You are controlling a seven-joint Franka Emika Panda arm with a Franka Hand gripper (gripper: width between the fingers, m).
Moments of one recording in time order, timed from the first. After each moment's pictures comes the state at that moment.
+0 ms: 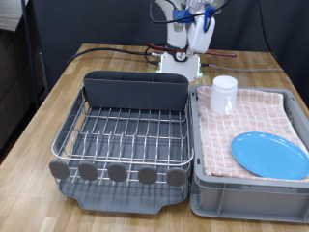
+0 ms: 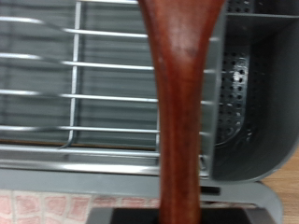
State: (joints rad) arm -0.02 -0.47 0.09 -2.69 -0.19 2.23 2.46
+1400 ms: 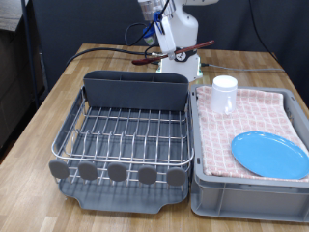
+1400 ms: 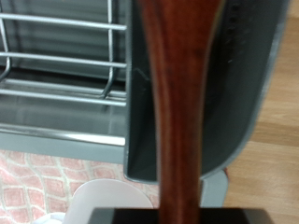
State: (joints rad) arm 0.12 -0.55 -0.41 -2.88 0.20 2.34 1.86
